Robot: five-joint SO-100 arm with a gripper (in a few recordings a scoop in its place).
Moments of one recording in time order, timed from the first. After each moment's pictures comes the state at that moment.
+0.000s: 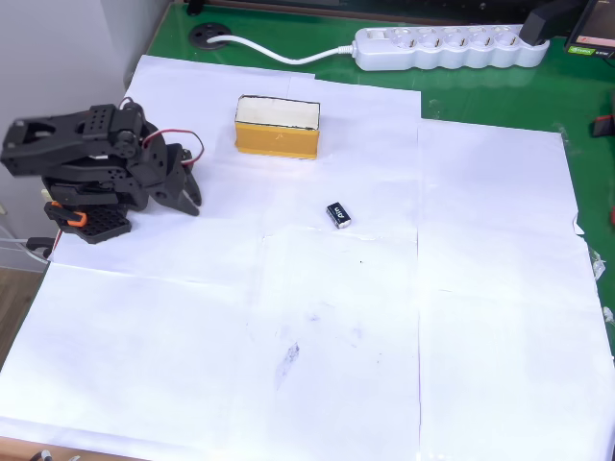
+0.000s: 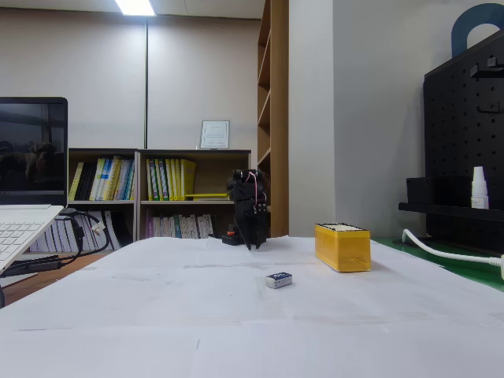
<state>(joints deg) -4.3 17.8 22.9 77.0 -71.5</state>
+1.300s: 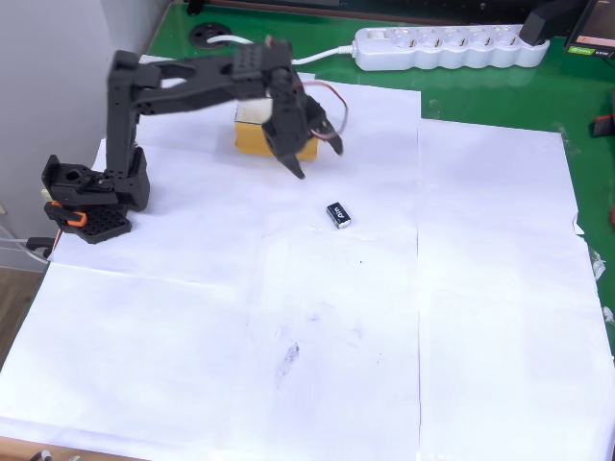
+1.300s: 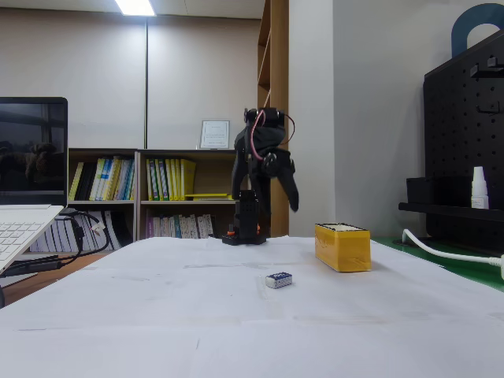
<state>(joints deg) -0.4 106.3 122.1 86.7 -24.3</state>
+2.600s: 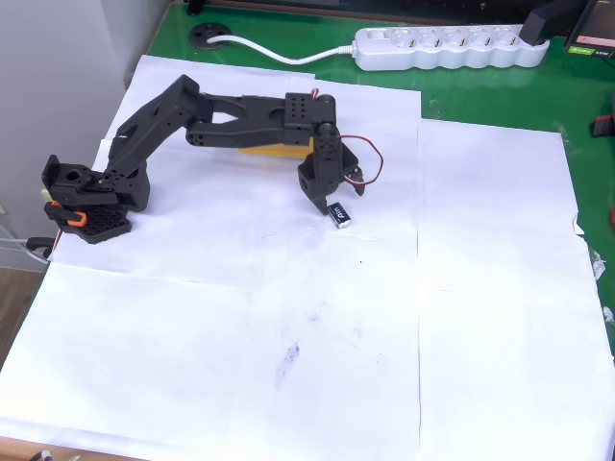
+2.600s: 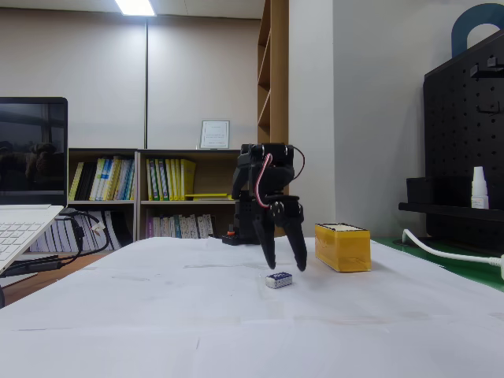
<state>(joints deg) -1.7 130.3 137.5 81.8 -27.8</state>
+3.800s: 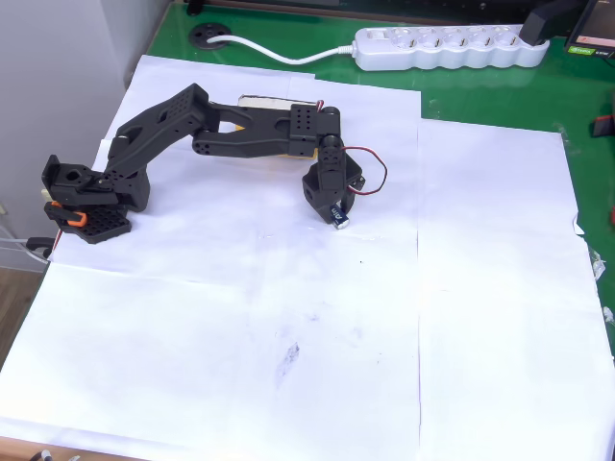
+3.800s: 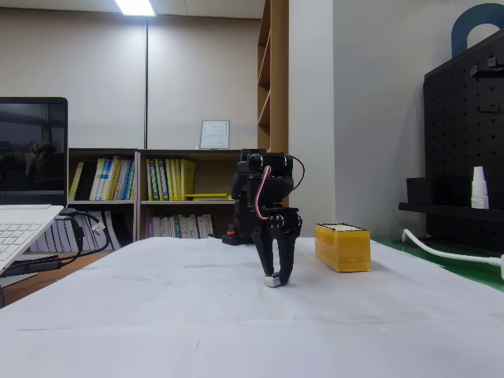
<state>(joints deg) -0.5 135.5 140.6 80.6 -30.8</state>
